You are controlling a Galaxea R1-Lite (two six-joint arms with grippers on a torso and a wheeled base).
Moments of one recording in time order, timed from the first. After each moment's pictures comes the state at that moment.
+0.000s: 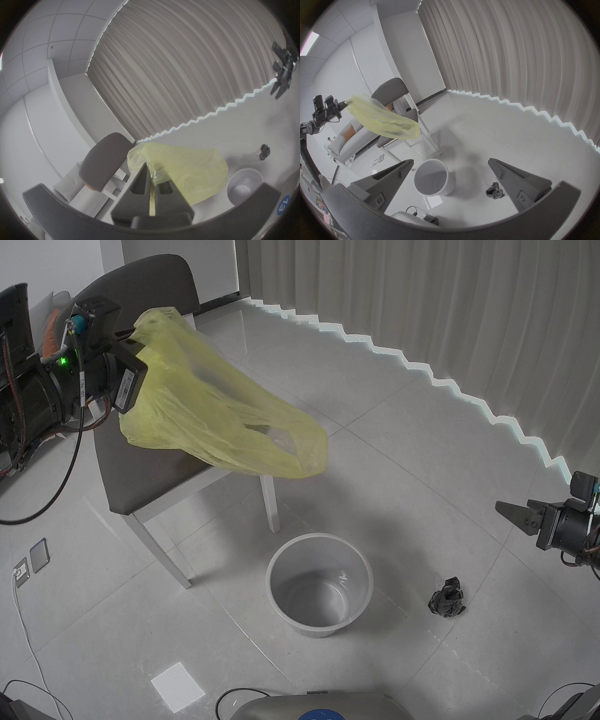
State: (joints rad) left arm -0.48 1.39 -1.16 -0.37 0.25 0.75; right arm 0.14 1.26 -0.54 -0.47 0.18 0.19
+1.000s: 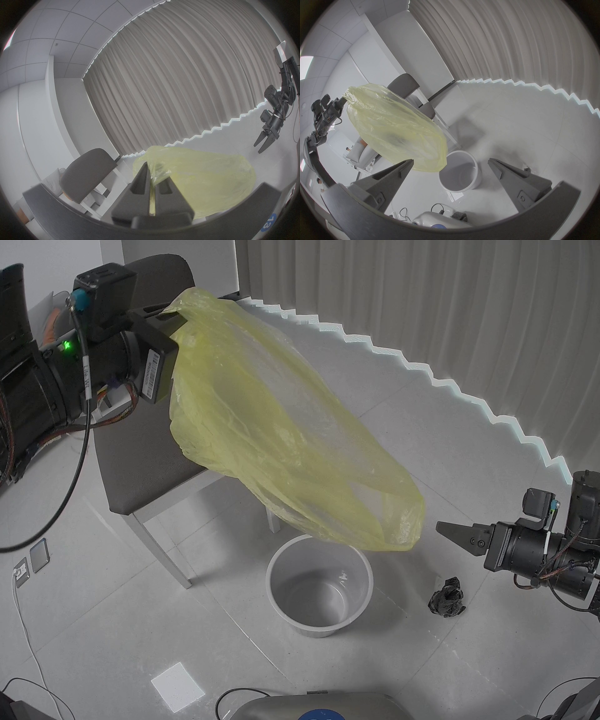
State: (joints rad) left arm -0.65 1.38 -1.16 -0.43 0.21 0.69; right arm 0.43 1.42 -0.50 -0.64 0.08 0.40
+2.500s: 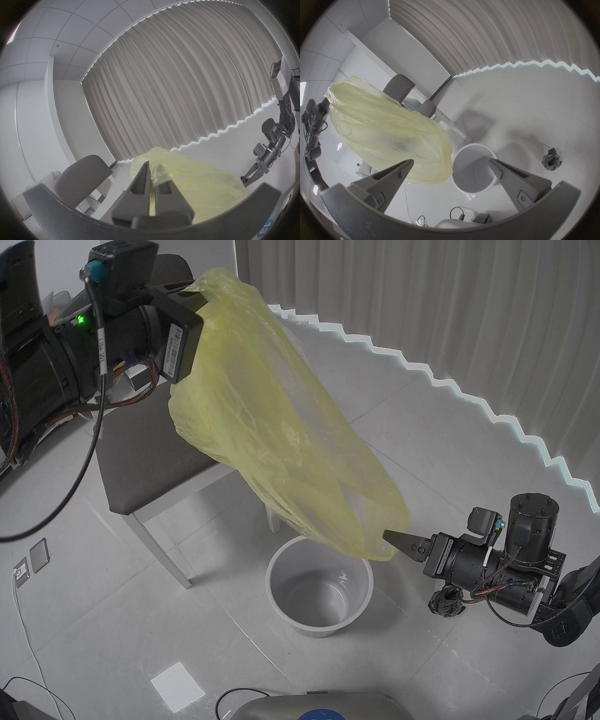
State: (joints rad) left arm -0.71 1.41 -1.23 -0.43 0.20 0.69; right arm 0.55 1.73 -0.49 -0.98 0.02 0.62
